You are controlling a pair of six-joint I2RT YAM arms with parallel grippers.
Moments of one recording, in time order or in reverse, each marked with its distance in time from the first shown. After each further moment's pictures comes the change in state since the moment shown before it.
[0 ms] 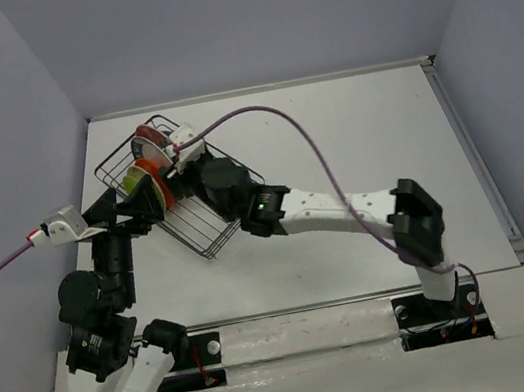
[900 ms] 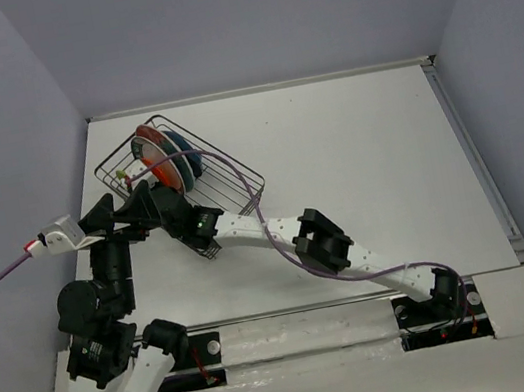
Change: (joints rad) left arm 0.000 -0.044 -0.024 0.004 -0.010 0.004; right arm -0.011 0.707 0.789 -0.137 0.060 -0.014
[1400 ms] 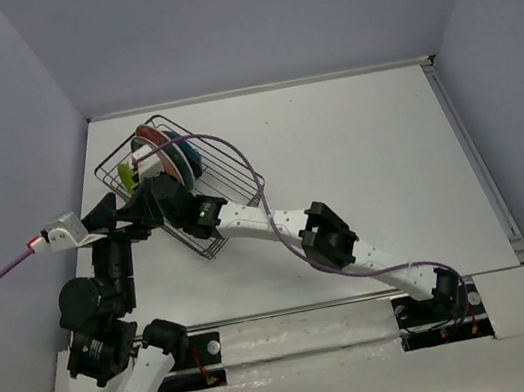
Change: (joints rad) left arm 0.000 0.021 0.000 -0.010 0.016 -0.003; right arm -0.021 -0.092 -0.018 -0.132 -0.026 0.212
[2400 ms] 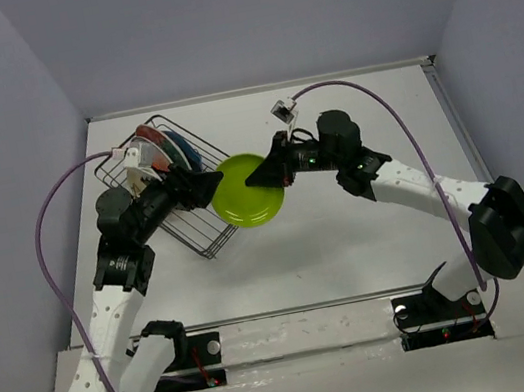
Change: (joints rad) left arm 0.207 0.467 -0.027 0.166 0.921 -0.194; right arm -0.476 -1.209 -1.527 0.328 -1.286 0.528
